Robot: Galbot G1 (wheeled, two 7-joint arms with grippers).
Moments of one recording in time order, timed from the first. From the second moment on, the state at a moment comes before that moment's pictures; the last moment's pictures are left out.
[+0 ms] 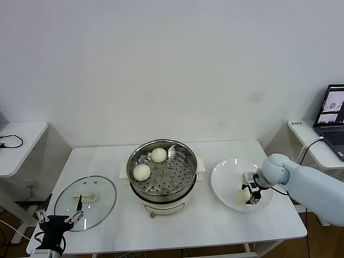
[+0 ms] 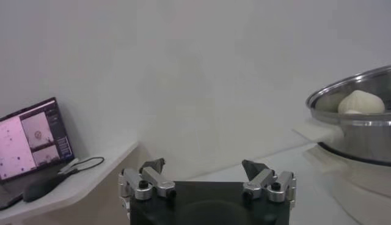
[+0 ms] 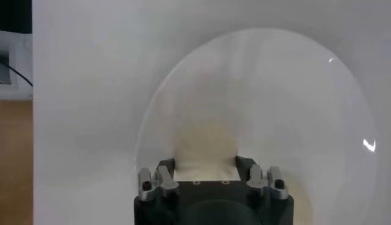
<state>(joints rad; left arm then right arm) 1.79 -1.29 -0.81 -2.17 -0.05 0.03 -0.10 -0.09 0.61 -0.81 1.41 -0.12 -0.32 -1.02</state>
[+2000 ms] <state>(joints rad) 1.80 -1.30 -0.87 -2.18 -0.07 0.03 -0.10 0.47 1.18 -1.27 1.41 0.04 0.07 -0.98</state>
